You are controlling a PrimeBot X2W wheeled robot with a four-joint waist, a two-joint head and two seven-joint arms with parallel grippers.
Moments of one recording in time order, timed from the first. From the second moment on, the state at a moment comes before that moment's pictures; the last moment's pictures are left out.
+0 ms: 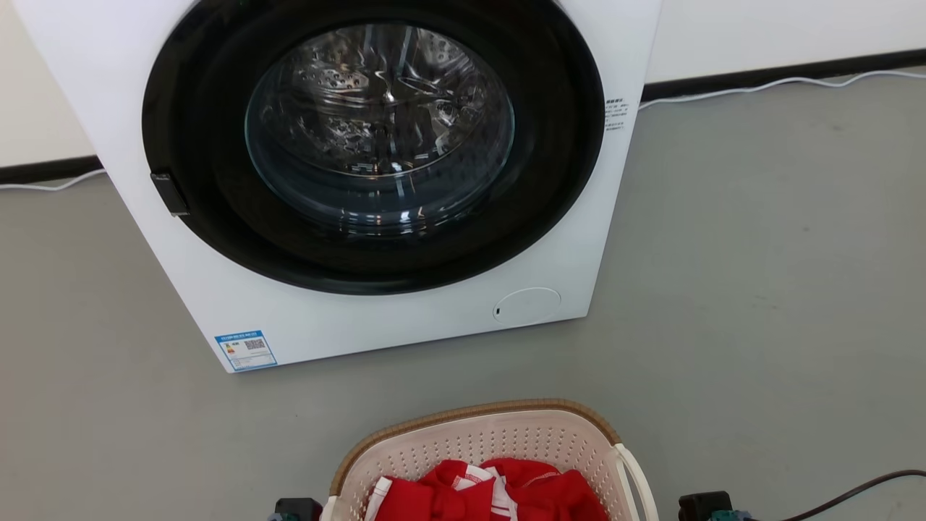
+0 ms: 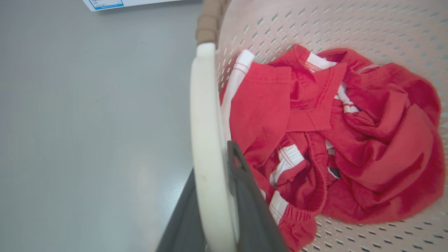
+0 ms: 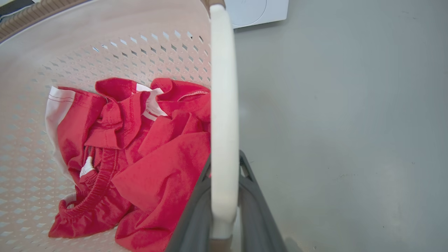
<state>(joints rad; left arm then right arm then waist) -0.39 0.02 -1.07 1.16 -1.07 -0.05 -0.08 -0.45 -0.03 1.22 1.18 1.27 0.13 -0.23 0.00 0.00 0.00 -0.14</state>
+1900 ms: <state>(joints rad) -1.01 0.05 -1.05 1.20 -0.99 -0.06 -0.25 -0.87 -0.03 0.44 1.08 0.56 0.13 -0.24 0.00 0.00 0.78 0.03</state>
